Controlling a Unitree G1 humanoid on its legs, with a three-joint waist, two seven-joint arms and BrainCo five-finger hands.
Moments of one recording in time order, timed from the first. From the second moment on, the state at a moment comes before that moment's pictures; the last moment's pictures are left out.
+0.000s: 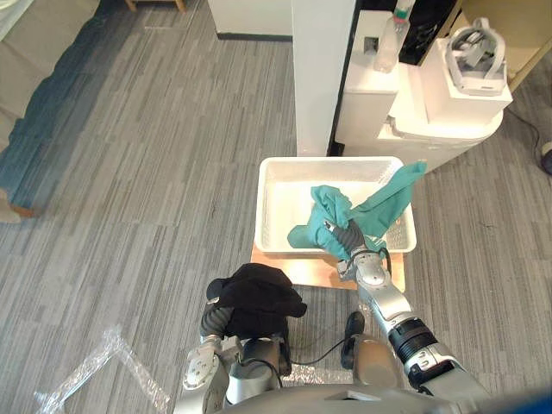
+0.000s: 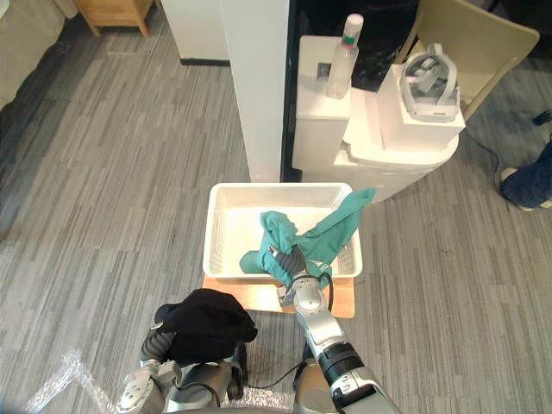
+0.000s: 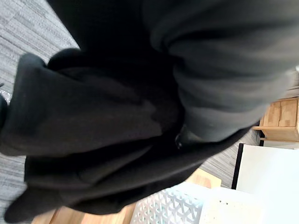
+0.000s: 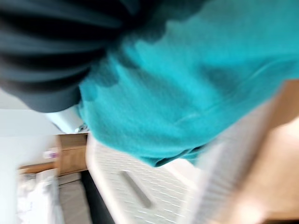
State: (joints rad) left arm 0.34 0.04 0.00 0.26 -0.34 -0.07 0.12; right arm -0.28 -0.01 0.28 0.57 0.02 -0.04 -0.19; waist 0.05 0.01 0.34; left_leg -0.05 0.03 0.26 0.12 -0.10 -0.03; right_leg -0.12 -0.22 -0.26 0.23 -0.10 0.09
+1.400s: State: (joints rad) left arm 0.33 0.05 0.21 -0.11 -0.38 -0.13 0.19; right arm -0.13 -0.19 -0.20 0.17 -0.14 -0.03 -0.28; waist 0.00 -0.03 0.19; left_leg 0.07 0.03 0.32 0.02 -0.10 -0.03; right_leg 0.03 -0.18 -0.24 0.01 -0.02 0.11
